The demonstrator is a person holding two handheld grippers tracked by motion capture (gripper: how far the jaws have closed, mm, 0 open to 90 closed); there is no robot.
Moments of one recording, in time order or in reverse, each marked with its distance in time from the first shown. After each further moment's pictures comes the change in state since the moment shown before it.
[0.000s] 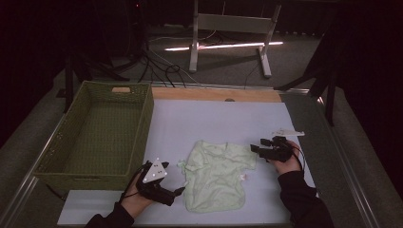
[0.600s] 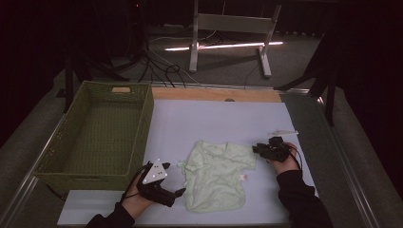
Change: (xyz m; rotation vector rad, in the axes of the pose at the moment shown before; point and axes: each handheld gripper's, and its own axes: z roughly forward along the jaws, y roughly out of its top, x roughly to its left) left arm 0.000 -0.001 0.000 -0.020 -0.018 -0.002; right arm -0.004 -0.005 0.012 0.104 -0.056 -0.019
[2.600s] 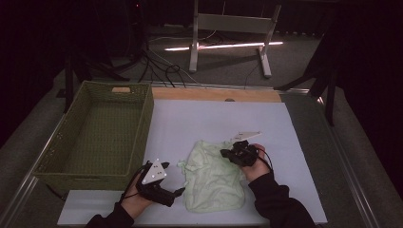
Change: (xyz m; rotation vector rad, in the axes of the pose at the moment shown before) left arm 0.000 0.001 -0.003 -0.001 0.011 0.007; right arm 0.123 0.042 0.013 0.026 0.165 -0.200
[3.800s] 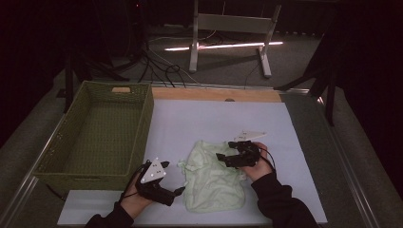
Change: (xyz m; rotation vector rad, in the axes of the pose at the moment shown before) left arm 0.000 0.006 -0.004 -0.013 0.001 -0.008; right arm -0.004 -0.002 -0.010 -0.099 0.011 0.013
